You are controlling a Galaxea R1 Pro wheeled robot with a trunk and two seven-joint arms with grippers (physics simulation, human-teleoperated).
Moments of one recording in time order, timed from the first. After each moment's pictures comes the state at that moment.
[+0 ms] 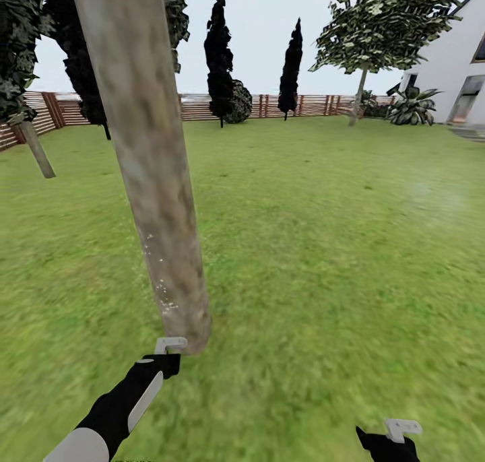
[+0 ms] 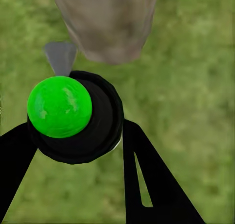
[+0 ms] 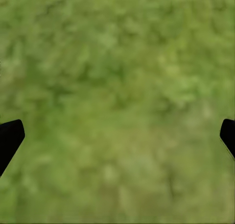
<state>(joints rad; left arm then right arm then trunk) -0.52 0.06 -0.29 -0.76 0.34 0.43 0.25 -0.43 -0.20 -0.66 -0.16 0.46 -0.28 0.29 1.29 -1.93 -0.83</state>
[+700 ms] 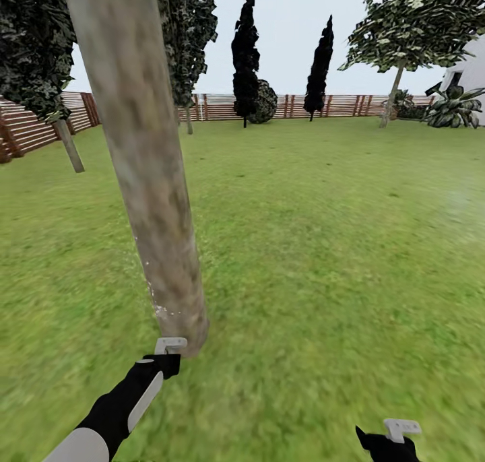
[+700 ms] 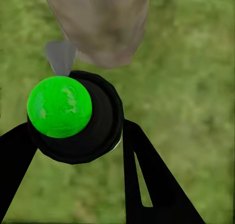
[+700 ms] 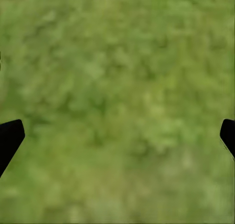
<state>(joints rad) -0.52 0.06 -0.29 -0.75 0.34 0.43 0.25 -0.43 -0.19 -0.66 -0.16 0.46 -0.28 0.29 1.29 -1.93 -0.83</state>
